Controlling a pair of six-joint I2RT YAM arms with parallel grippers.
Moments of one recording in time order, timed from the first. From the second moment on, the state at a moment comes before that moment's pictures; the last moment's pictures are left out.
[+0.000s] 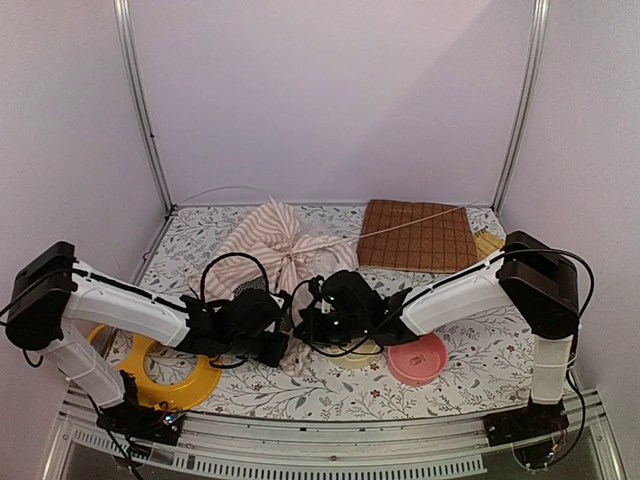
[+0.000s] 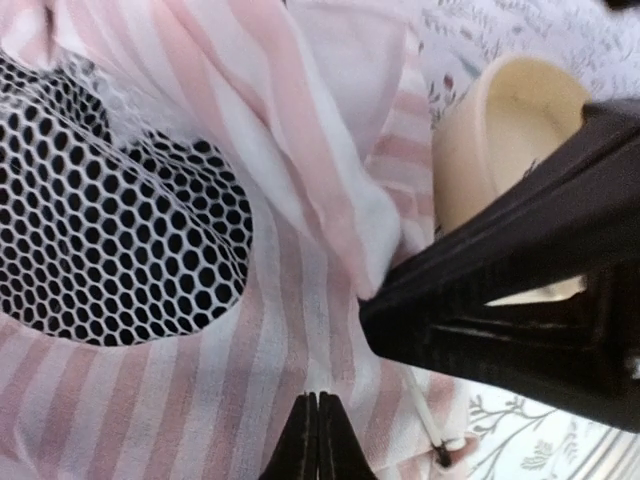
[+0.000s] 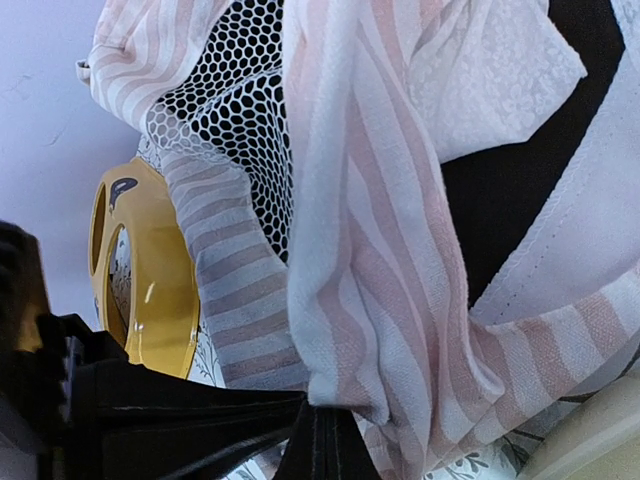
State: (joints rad) left arm -1.06 1.56 0.69 -0.08 -0.20 -0.58; right arm 1.09 2.00 1.12 0.24 -0.09 0.95
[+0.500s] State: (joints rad) left arm -0.88 1.29 0.53 0.06 -0.07 -0.71; right arm 1.10 2.02 1.14 0.24 -0.09 0.94
